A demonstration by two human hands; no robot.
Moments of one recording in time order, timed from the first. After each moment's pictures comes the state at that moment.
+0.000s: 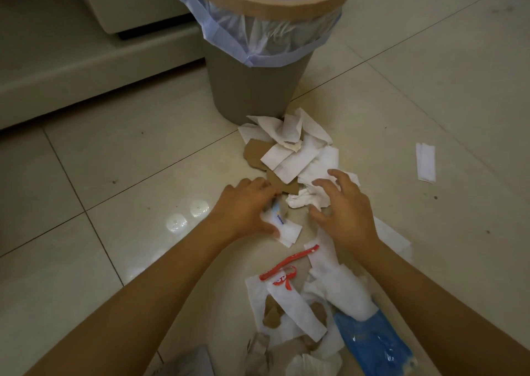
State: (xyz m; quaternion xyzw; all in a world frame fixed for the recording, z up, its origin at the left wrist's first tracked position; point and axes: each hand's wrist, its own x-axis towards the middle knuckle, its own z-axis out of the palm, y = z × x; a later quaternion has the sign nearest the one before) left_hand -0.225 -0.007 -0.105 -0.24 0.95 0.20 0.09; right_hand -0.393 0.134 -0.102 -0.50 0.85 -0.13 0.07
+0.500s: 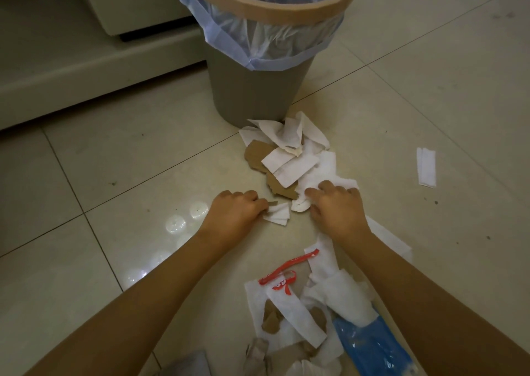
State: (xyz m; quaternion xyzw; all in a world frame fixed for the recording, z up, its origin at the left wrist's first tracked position) left_hand -0.205 -0.009 -0.132 -0.20 0.97 0.10 -0.06; right_hand -0.397 0.110 -0.105 -0.57 0.81 0.12 0.02
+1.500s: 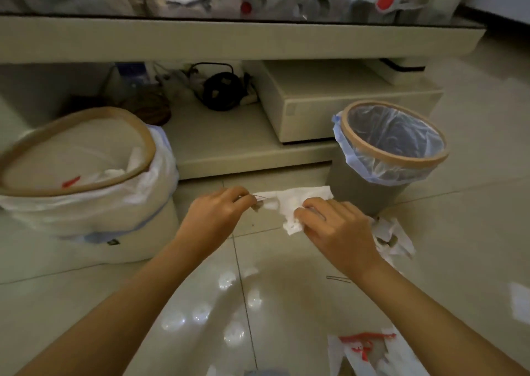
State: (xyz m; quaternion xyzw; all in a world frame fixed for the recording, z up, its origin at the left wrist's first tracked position) left_hand 0.027 -0.037 0.066 -0.33 0.91 -0.05 -0.23; right_hand -0.217 0.028 0.066 -0.81 0.49 -0.22 -0.24
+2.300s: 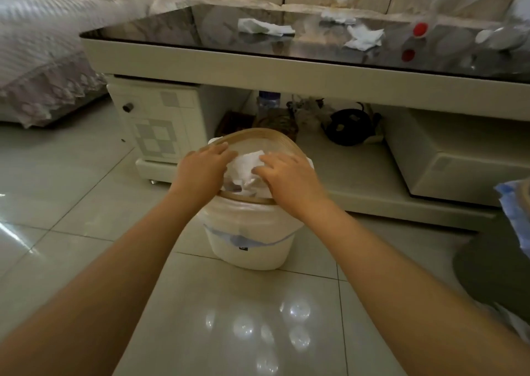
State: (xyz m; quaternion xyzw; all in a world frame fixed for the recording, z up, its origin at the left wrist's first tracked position) left_hand 0.271 -0.087 0.127 -0.68 0.71 -0.13 -0.13; right_hand 0.082 -0.122 0.128 -0.92 0.34 -0.16 -0.10
